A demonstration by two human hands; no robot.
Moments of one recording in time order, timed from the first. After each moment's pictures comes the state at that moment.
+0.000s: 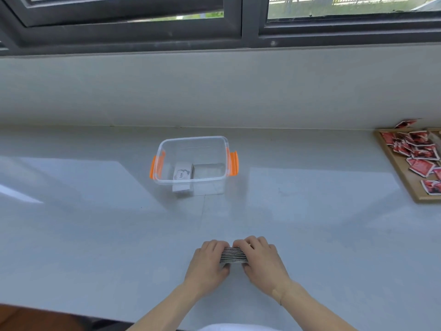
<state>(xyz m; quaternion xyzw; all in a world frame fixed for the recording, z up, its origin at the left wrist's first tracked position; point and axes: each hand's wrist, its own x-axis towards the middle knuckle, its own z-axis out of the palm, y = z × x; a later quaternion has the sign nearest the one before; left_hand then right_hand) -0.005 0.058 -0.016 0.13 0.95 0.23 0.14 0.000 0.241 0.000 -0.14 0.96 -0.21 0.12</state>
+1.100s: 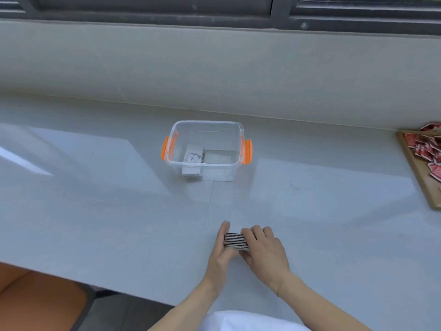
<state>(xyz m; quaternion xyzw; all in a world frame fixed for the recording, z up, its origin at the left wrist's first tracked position) 0.029 0.088 -0.005 -0.17 0.66 0.71 0.20 0.001 0.229 -0.004 -0.15 0.98 -0.10 0.12</state>
